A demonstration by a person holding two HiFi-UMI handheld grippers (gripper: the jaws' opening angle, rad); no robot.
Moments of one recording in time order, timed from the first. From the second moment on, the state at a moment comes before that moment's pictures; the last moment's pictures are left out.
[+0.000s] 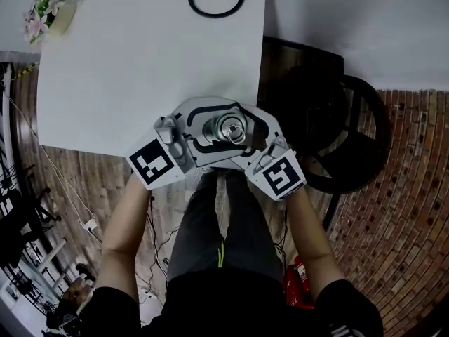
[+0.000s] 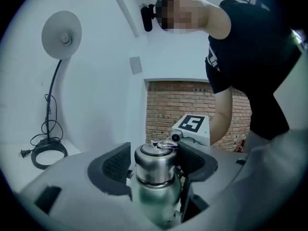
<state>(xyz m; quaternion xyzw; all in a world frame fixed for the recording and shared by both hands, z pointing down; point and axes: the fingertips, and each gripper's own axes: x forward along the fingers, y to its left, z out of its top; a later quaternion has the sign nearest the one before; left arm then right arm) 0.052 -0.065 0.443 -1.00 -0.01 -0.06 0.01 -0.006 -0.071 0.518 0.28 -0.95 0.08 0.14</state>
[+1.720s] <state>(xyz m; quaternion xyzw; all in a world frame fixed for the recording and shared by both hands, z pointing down) 0.031 -0.074 0.445 -0.95 0.29 -0.06 0.01 -0.007 -0.071 0.517 0.30 -0.95 0.08 0.12</state>
